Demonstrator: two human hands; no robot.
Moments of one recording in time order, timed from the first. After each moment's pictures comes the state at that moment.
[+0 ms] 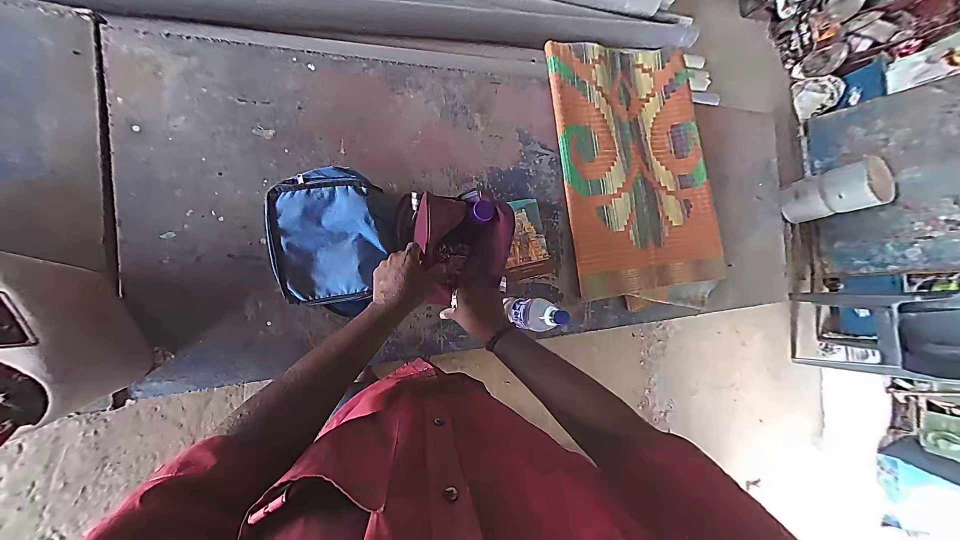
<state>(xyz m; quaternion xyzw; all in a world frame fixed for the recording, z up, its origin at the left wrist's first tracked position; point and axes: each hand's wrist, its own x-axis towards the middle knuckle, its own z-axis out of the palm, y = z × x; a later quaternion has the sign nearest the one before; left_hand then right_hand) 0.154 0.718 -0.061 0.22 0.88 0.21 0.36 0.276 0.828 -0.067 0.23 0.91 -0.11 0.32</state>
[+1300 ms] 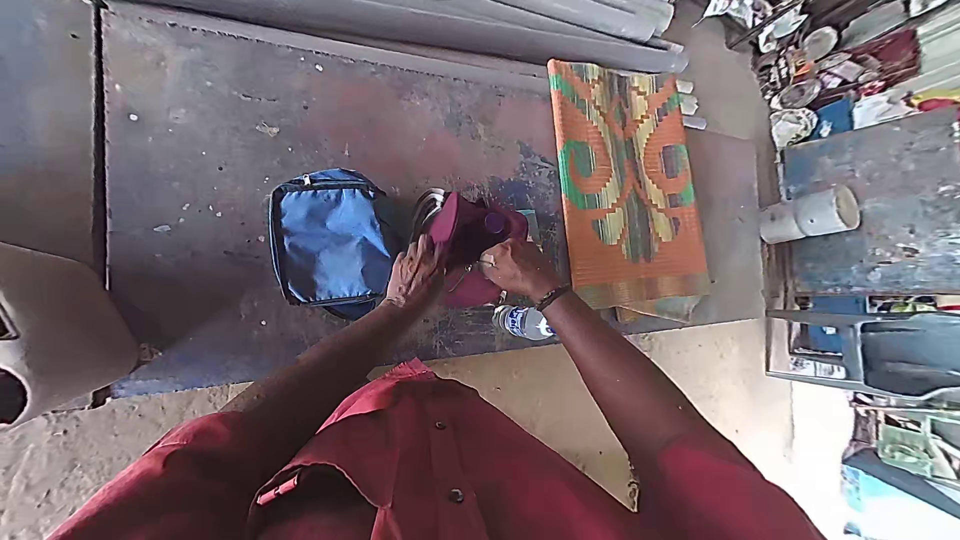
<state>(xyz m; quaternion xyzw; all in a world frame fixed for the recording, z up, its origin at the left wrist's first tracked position) 0.161 0.725 -0.064 0.40 0.87 0.21 0.21 0.232 0.912 -0.011 0.10 0.96 -0.10 0.25</state>
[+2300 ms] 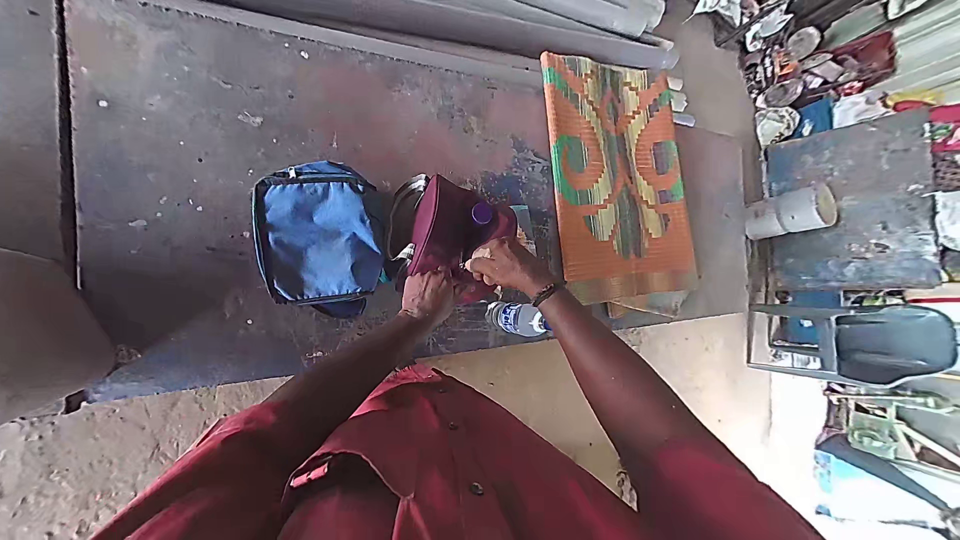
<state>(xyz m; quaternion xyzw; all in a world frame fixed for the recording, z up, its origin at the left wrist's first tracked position) 0.197 0.749 -0.078 0.33 0.86 0.15 0.35 0.234 0.921 -0.027 0.17 0.90 -0.28 0.29</state>
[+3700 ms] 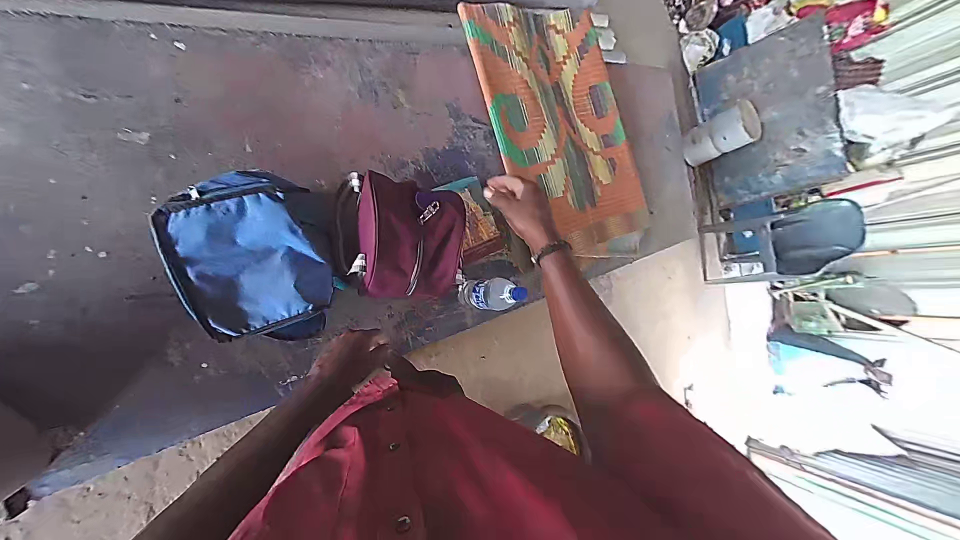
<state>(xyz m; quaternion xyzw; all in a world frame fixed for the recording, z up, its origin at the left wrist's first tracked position) 0.195 0.656 -0.083 0.37 0.73 0.12 0.56 0.275 1.007 -0.016 0.40 0.87 -0.29 0.03</state>
